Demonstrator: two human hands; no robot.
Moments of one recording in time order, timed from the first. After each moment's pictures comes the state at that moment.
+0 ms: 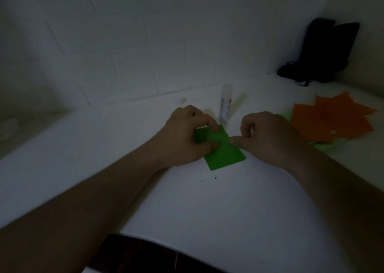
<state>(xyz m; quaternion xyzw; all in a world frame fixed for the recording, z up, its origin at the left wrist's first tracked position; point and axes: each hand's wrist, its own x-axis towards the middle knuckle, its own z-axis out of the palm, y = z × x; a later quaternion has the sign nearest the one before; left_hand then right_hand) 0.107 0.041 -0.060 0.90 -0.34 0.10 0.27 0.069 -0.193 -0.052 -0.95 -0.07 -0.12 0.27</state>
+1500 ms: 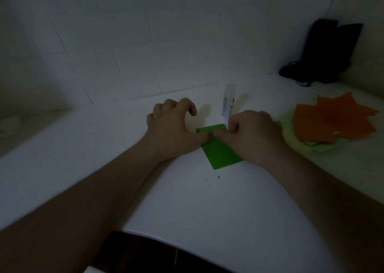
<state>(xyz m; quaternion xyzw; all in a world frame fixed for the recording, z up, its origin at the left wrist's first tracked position) 0.111 0.048 -0.058 0.95 -0.14 0.14 0.23 0.080 -0.156 -0.059 -0.97 -0.04 -0.16 0.21</state>
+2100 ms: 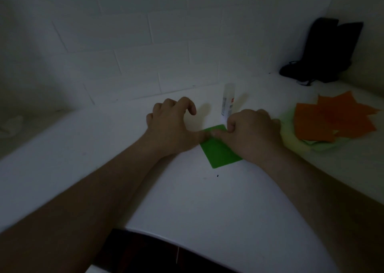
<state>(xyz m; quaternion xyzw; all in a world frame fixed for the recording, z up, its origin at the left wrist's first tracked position) 0.113 0.047 -0.057 0.96 -0.13 0.14 0.22 0.080 -0.148 -0.051 -0.98 0.01 -0.11 0.14</state>
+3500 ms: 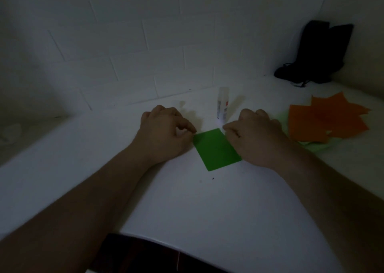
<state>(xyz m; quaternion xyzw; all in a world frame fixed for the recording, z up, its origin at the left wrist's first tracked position) 0.114 0.063 -0.053 0.95 -0.22 0.14 0.17 0.071 -0.175 -0.045 -0.99 -0.07 -0.06 0.07</state>
